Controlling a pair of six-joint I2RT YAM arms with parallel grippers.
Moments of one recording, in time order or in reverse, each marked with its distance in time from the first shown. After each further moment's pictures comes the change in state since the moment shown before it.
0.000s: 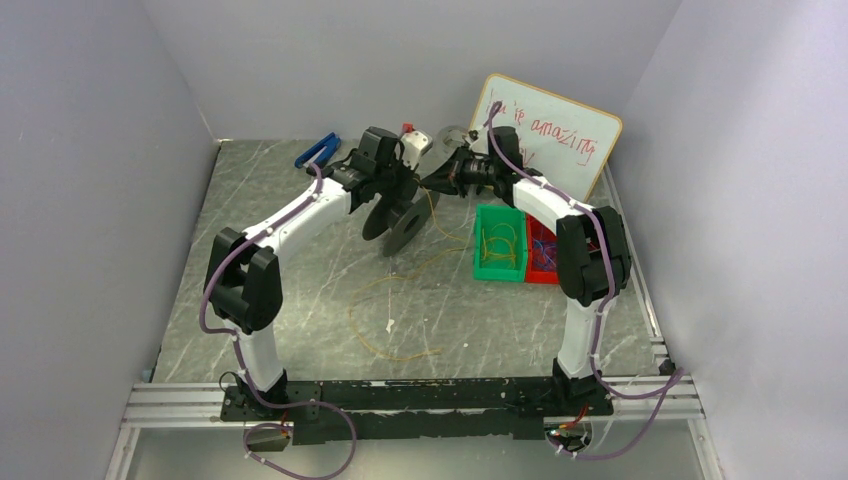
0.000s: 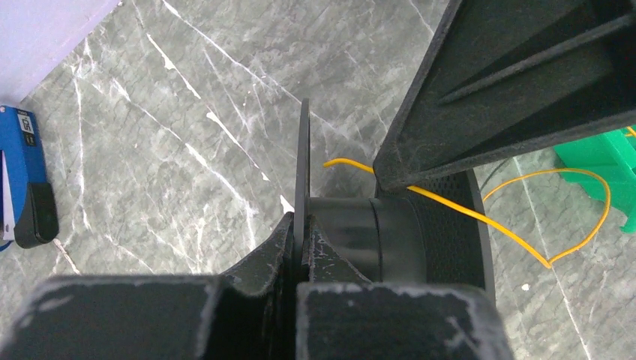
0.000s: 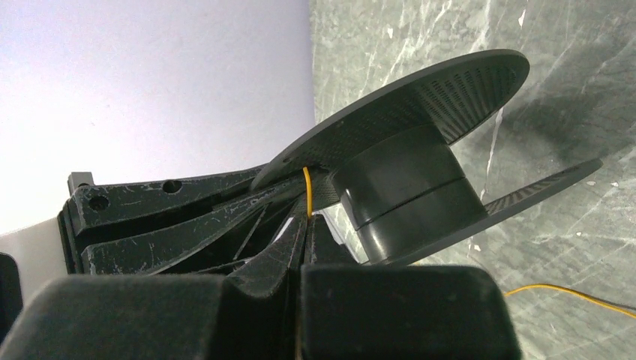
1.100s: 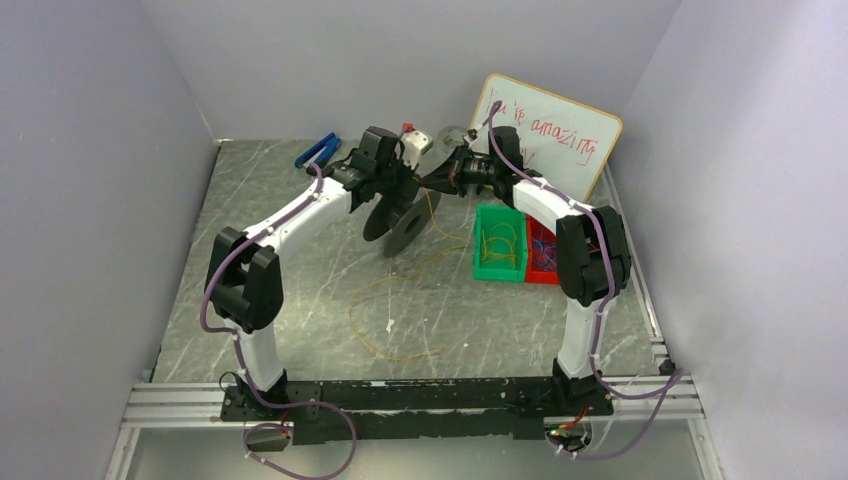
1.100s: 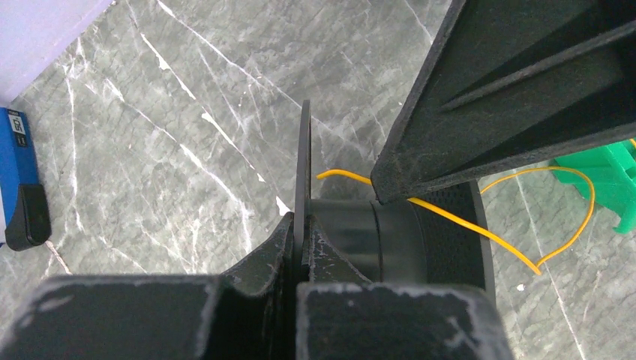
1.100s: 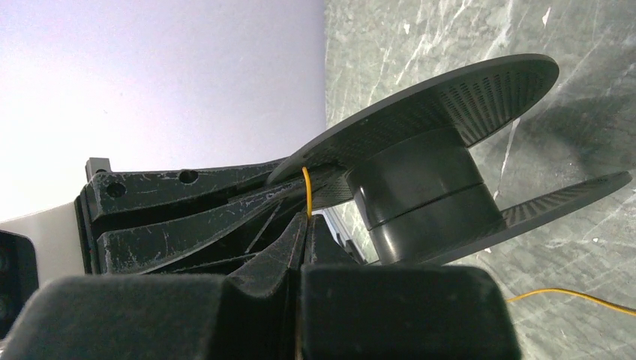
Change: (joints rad) left arm 0.002 0.008 0.006 -0.002 0.013 -0.008; right arm -0.003 0.000 -0.020 0.071 -0.034 0.039
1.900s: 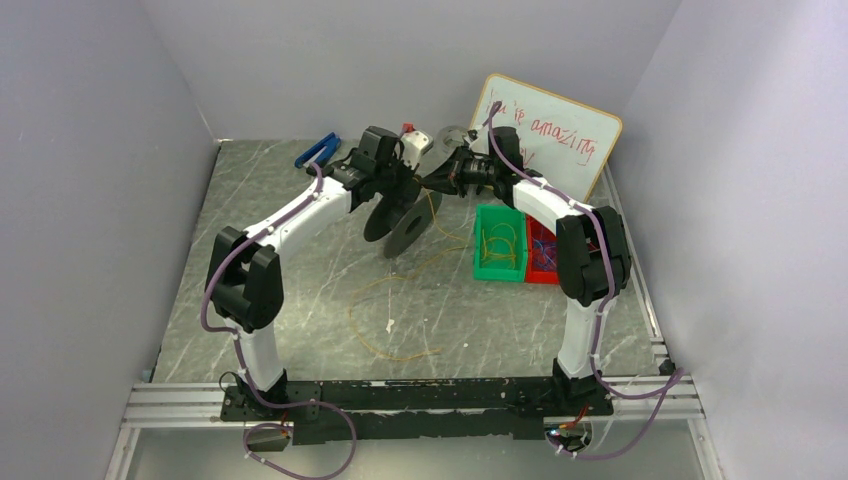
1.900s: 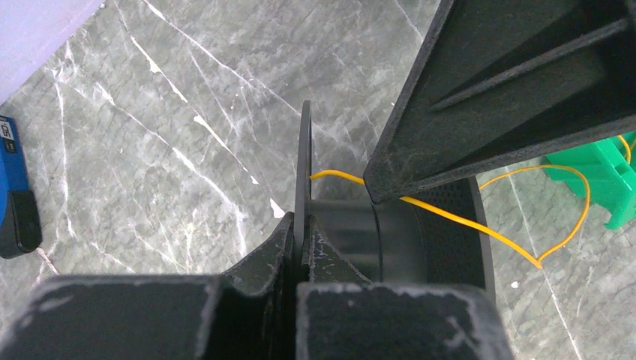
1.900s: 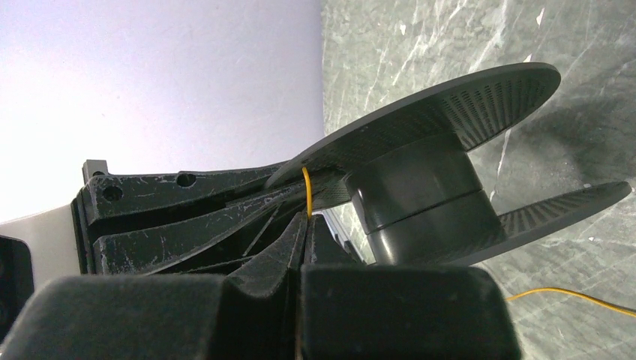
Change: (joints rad) left arm 0.003 0.003 0.003 -0.002 0.026 0.001; right arm 0.000 0.000 0.000 -0.011 0.007 -0.007
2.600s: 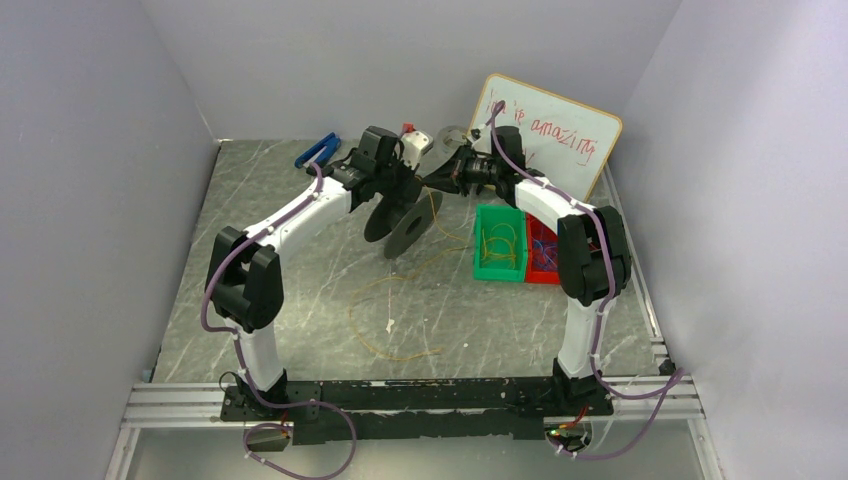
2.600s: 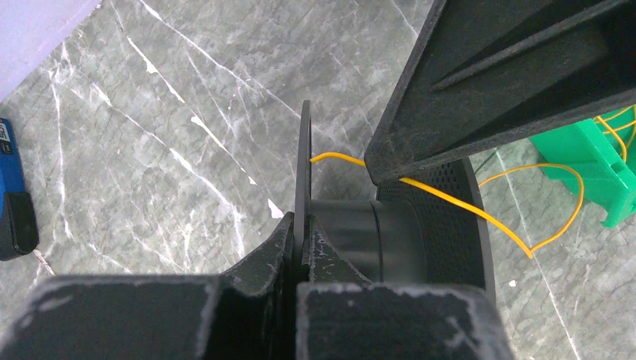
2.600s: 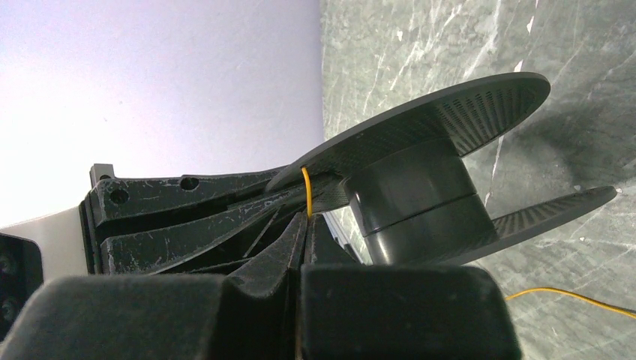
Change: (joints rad) left arm 0.000 0.000 0.000 0.000 0.009 0.000; right arm -0.013 0.000 0.000 0.001 0.001 0.000
